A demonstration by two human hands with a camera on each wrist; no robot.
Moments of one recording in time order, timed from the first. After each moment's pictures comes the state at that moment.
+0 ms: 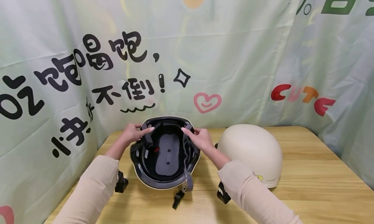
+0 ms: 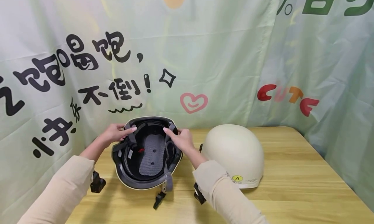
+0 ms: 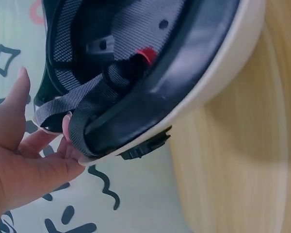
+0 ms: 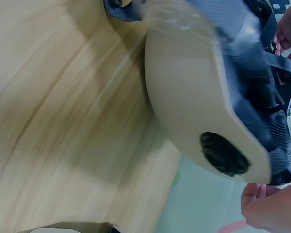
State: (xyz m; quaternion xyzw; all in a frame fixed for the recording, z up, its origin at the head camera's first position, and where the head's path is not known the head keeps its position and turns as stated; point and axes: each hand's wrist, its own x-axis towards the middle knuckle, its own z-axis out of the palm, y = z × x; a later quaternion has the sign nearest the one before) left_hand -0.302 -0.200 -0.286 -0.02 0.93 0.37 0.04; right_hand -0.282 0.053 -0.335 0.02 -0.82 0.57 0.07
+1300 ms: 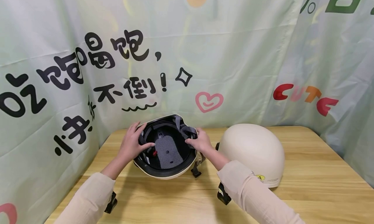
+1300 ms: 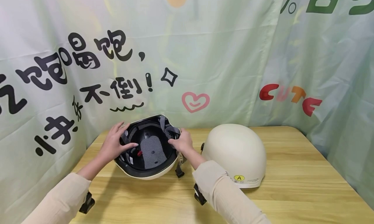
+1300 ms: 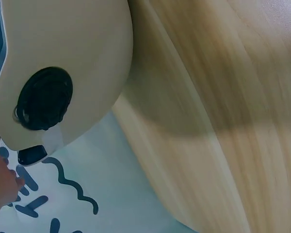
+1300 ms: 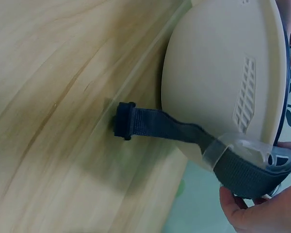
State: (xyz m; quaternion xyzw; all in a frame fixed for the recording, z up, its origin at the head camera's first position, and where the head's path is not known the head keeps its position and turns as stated) left_hand -0.279 -0.215 -0.339 0.19 0.93 0.19 -0.27; right_hand -0.281 0.045 -0.341 0.01 -0.85 0.52 0.05
